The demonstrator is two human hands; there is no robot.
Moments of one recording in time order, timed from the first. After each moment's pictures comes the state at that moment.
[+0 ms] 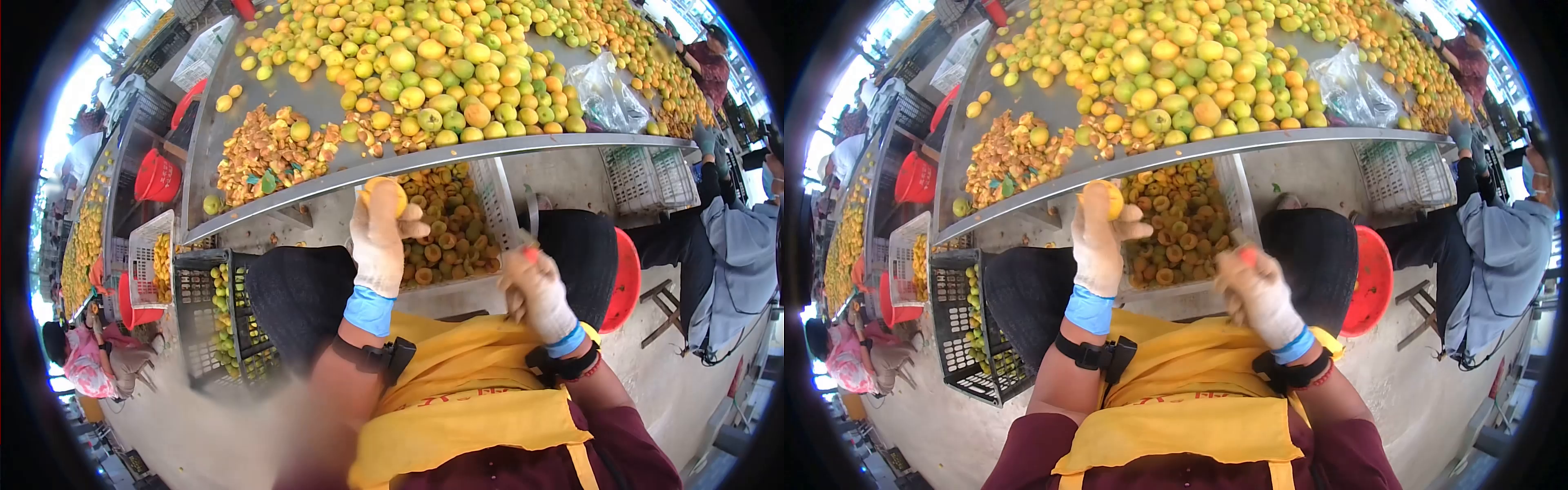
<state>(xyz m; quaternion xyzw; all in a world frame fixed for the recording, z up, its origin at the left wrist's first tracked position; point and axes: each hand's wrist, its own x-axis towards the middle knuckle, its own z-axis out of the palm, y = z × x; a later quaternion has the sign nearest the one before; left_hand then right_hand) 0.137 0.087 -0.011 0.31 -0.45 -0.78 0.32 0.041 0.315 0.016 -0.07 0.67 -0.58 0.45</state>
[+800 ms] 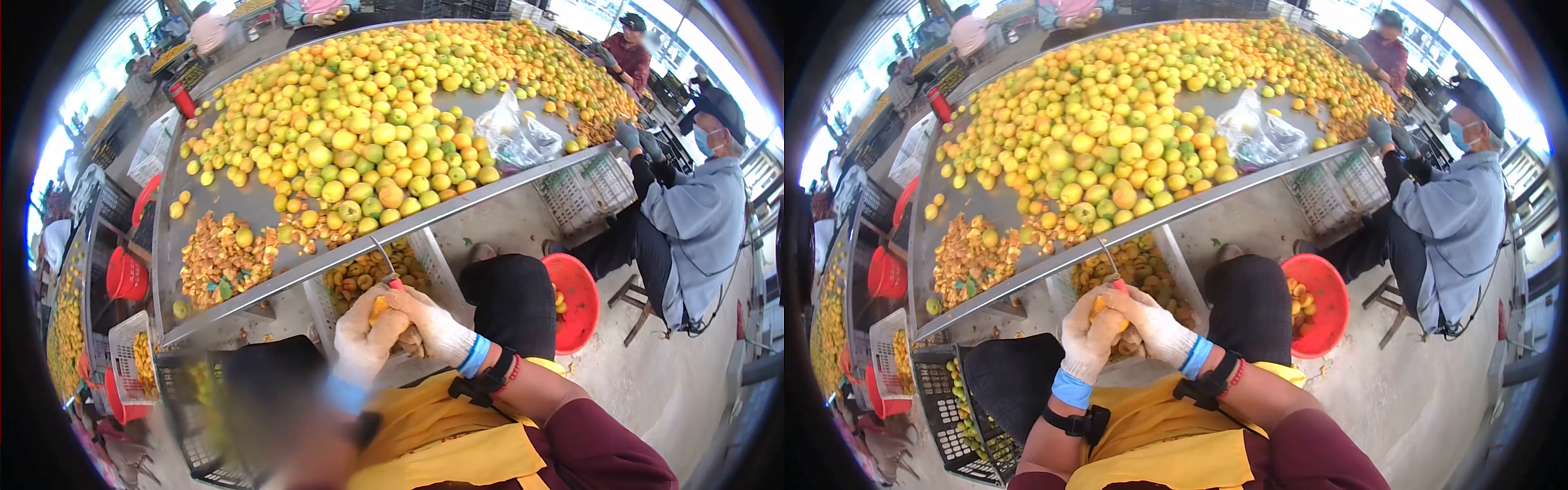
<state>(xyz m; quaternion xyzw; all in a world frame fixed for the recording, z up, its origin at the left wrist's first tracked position) 0.132 0.134 0.027 0.16 -0.63 -0.74 0.15 0.032 0.249 0.011 -0.01 0.42 -0.70 0.57</state>
